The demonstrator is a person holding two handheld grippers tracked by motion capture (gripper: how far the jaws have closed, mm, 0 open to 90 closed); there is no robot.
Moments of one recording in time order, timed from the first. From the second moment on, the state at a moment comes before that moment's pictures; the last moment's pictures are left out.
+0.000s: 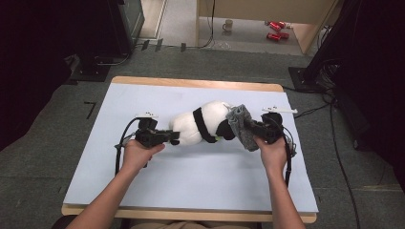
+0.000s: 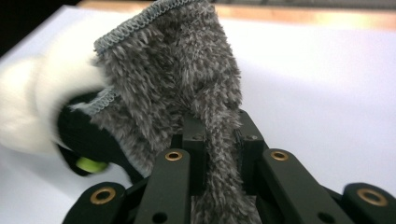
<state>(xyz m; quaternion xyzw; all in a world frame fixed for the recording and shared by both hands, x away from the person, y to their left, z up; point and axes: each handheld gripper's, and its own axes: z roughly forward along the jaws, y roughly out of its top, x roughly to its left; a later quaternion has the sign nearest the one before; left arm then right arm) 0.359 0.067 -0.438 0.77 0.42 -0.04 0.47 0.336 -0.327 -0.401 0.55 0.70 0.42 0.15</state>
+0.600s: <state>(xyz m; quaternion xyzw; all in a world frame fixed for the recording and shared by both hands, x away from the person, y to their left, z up) 0.343 0.053 -0.428 0.78 0.40 -0.03 0.48 0.312 -0.257 -0.361 0.45 0.75 0.47 0.13</state>
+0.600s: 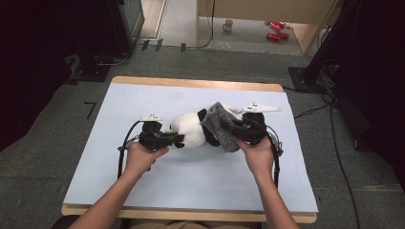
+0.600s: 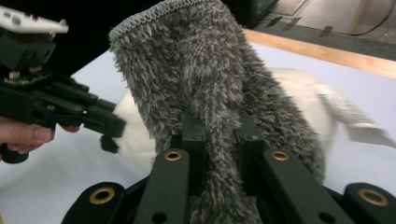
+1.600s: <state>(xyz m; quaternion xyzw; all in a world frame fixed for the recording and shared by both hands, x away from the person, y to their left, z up) 0.342 0.061 -0.453 0.79 0.32 0.06 0.52 0.360 -0.242 -0.387 0.46 0.75 0.46 0.13</state>
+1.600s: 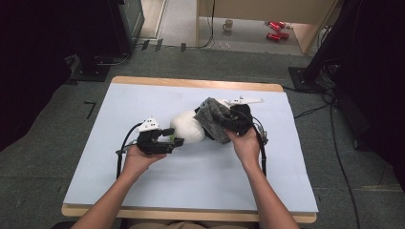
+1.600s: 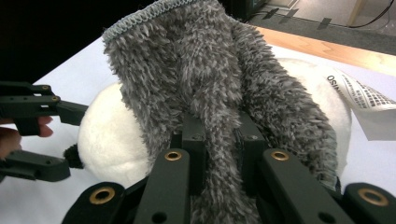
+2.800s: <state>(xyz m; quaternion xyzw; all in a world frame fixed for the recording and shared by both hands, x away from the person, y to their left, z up) 0.335 0.057 -0.442 0.77 0.41 -0.02 0.49 0.330 -0.169 -0.397 0.38 0.80 0.47 0.02</state>
